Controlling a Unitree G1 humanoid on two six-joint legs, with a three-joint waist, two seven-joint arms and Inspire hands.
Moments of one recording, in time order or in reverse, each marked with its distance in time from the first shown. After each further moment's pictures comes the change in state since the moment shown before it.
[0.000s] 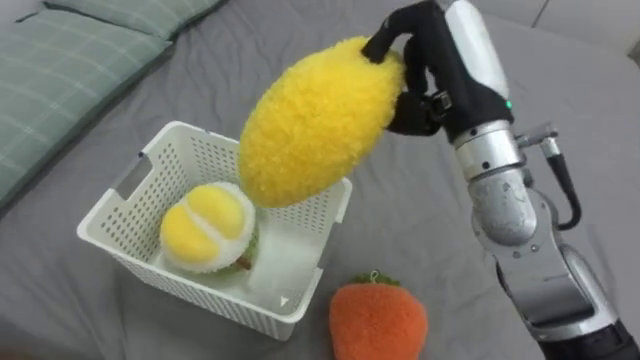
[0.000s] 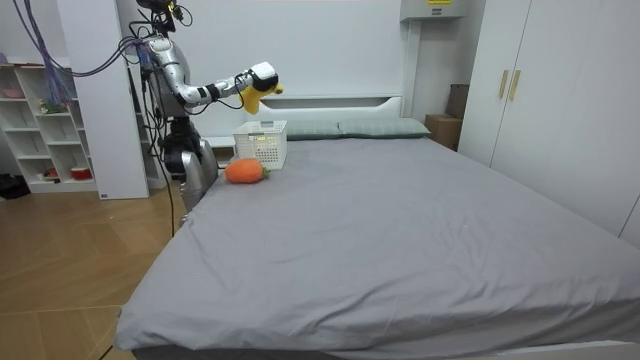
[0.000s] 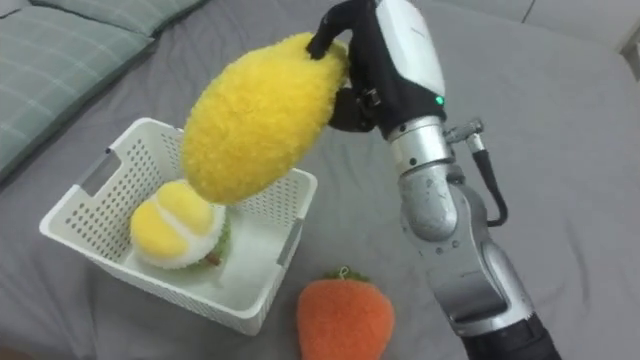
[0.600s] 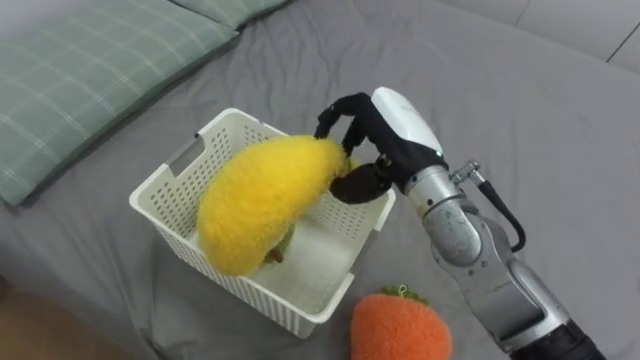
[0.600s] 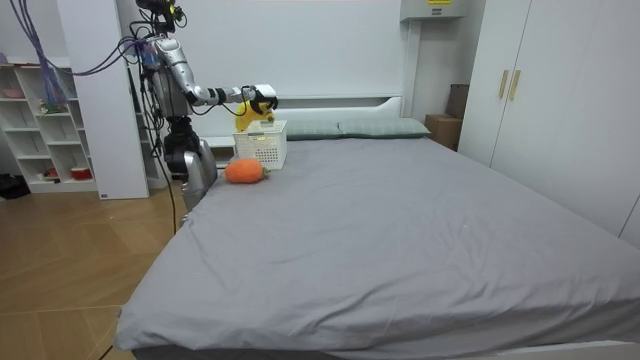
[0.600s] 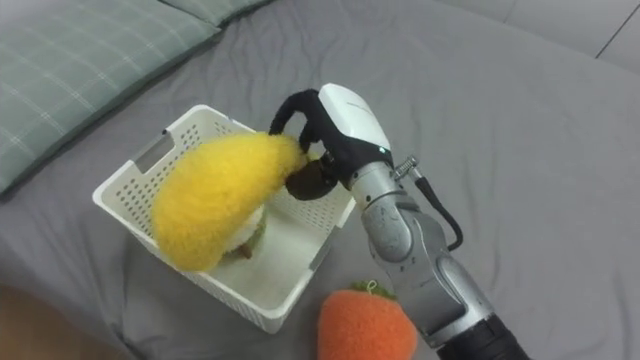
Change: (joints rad) left arm 0.050 -0.008 0.057 -0.013 0.040 0.023 0.001; right arm -0.008 0.003 0.099 0.184 -0.021 0.044 0.051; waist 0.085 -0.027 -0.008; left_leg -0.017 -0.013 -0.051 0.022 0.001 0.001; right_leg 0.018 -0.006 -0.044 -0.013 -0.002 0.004
